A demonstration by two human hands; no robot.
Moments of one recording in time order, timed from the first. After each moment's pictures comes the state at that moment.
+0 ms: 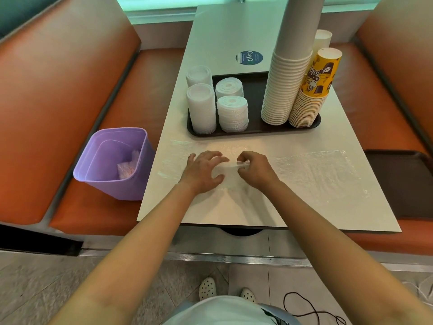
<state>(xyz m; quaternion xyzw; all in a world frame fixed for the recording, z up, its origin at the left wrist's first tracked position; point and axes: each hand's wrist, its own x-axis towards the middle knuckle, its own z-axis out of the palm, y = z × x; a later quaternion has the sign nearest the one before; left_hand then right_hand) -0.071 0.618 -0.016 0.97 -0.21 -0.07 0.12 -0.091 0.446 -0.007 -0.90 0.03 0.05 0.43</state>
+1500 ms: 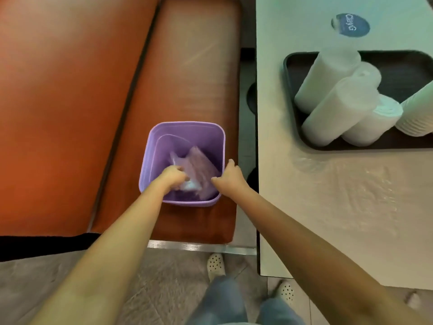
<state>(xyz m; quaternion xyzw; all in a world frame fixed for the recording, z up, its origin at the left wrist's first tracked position) 0.073 0.942 -0.102 0.85 0.22 -0.32 0.35 0.040 0.781 -0.073 -0.86 0.17 0.28 0.40</state>
